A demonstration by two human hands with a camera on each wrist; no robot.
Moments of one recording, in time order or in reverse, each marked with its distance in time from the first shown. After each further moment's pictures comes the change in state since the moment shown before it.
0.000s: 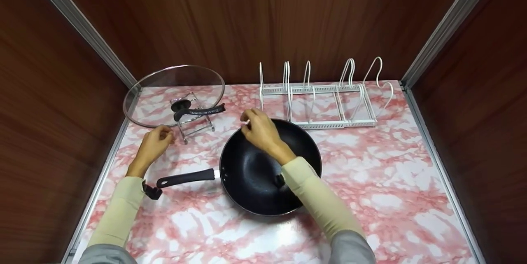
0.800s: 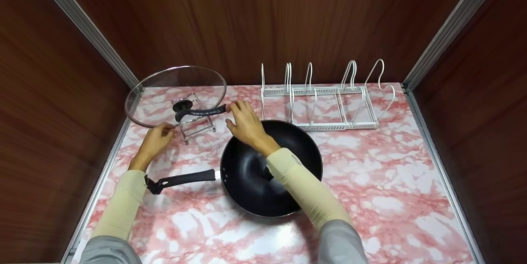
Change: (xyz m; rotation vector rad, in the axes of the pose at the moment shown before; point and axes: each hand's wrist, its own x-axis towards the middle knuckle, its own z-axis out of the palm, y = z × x) left_hand 0.018 -0.012 0.002 0.007 -0.052 0.003; right_hand 0.037 -0.010 0.034 -0.108 0.058 -0.175
